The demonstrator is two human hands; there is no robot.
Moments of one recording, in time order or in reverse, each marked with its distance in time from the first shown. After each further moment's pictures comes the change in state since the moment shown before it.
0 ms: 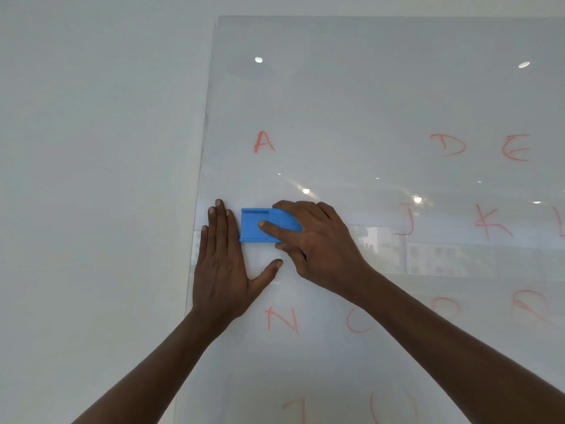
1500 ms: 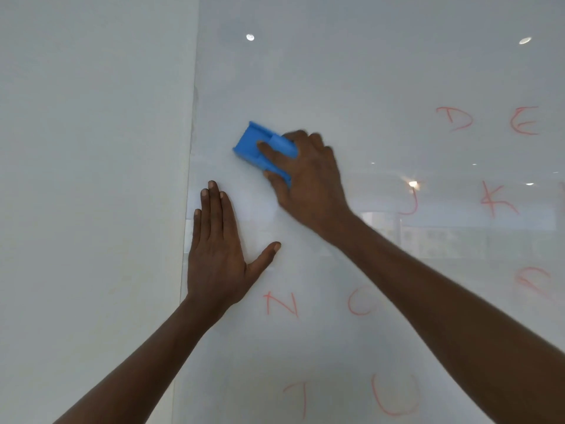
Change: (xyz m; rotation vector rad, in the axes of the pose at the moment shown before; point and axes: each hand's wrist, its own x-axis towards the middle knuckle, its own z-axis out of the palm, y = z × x) left_hand 0.000 -0.003 0.003 0.080 -0.008 0.002; right_hand 0.058 0.009 0.006 -0.036 0.126 0.268
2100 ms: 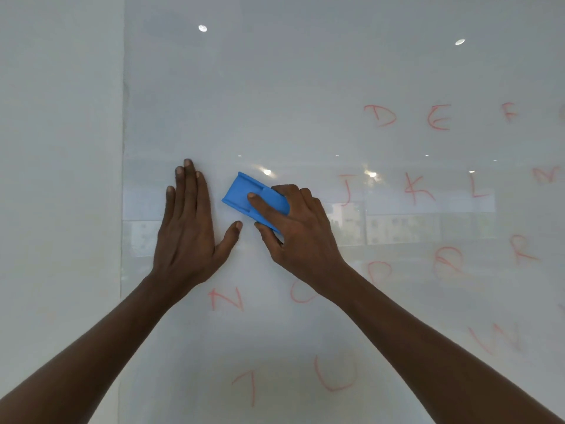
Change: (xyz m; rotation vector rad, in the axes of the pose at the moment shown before) left_hand 0.035 0.034 0.002 0.011 -0.090 0.123; right_hand -0.100 0.034 -0.032 -0.071 -0.018 0.016
